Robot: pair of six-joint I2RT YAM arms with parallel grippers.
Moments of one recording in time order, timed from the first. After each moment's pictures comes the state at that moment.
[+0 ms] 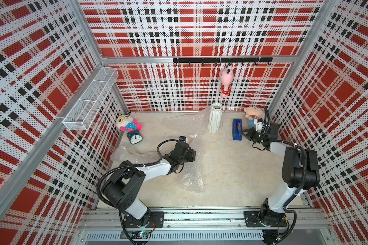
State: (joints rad) left arm -0.63 1.58 0.75 0.13 -0.01 -0.65; right arm -0.16 1.73 0.95 0.20 -0.78 0.61
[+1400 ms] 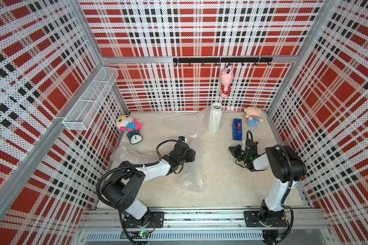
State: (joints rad) left arm -0.62 1.57 0.73 0.15 -0.01 -0.65; right arm 0.10 1.89 0.56 0.79 -0.37 1.06
